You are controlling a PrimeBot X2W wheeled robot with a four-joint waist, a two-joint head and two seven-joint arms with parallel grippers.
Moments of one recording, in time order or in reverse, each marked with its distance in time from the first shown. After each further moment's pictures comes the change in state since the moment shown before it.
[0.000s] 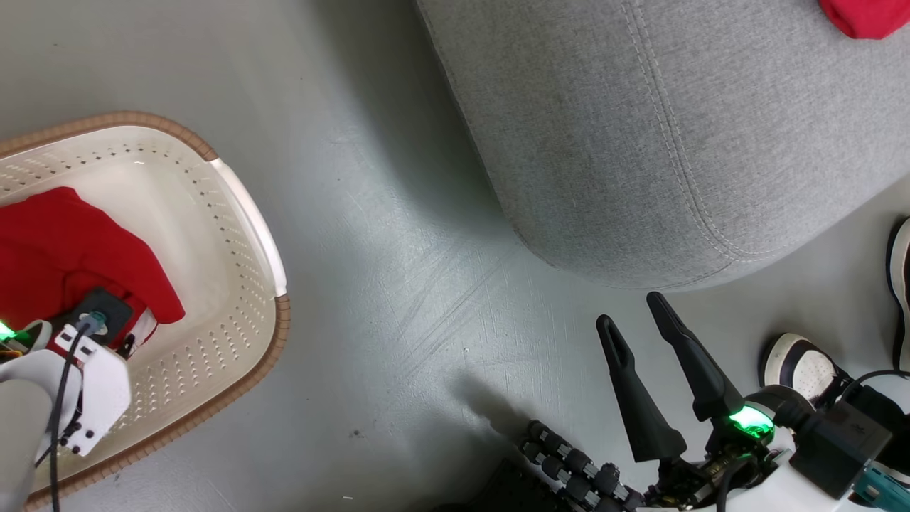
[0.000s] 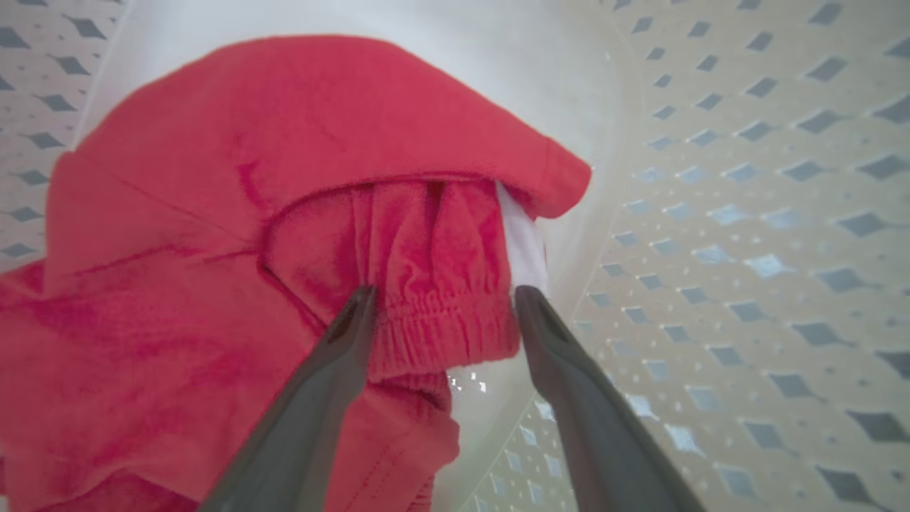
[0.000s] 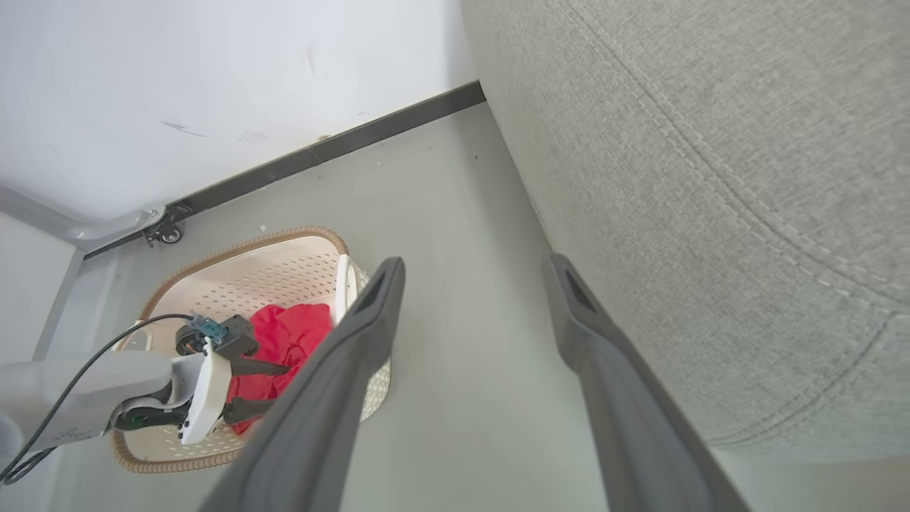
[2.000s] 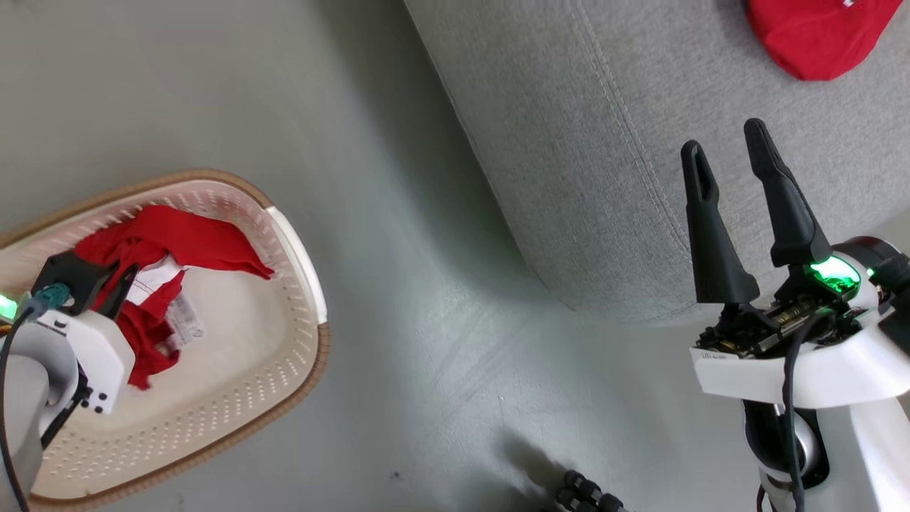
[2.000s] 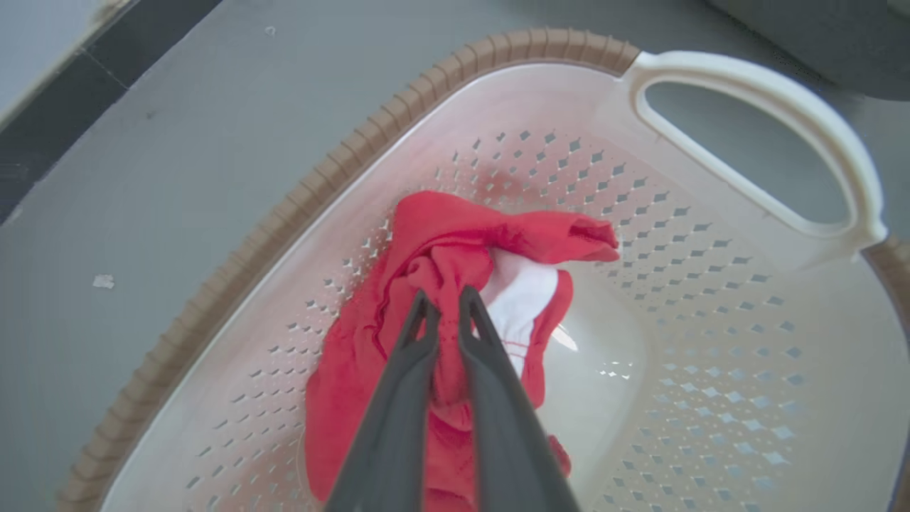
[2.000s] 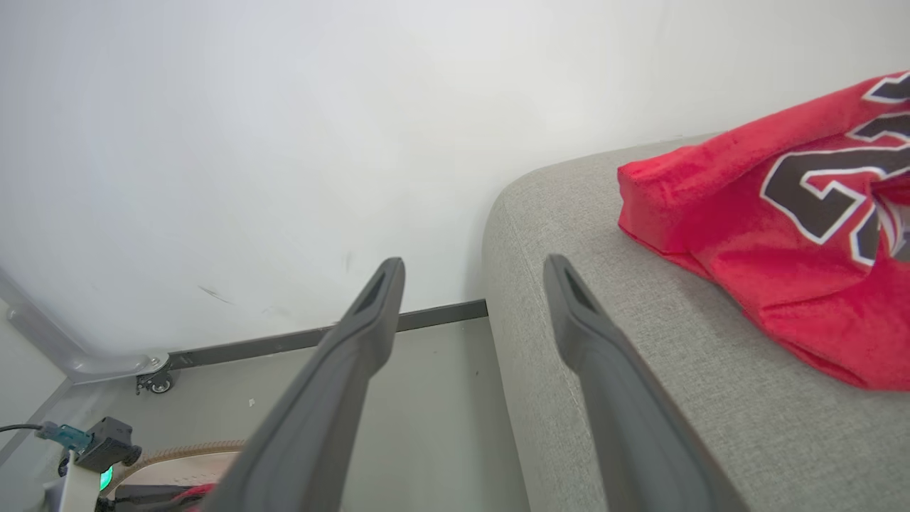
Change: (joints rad) left arm -0.067 -0.036 -0.035 0.057 -0.233 0.000 -0.276; right arm -0.316 -0.005 -0.136 0.050 -0.016 0.000 -0.002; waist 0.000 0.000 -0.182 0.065
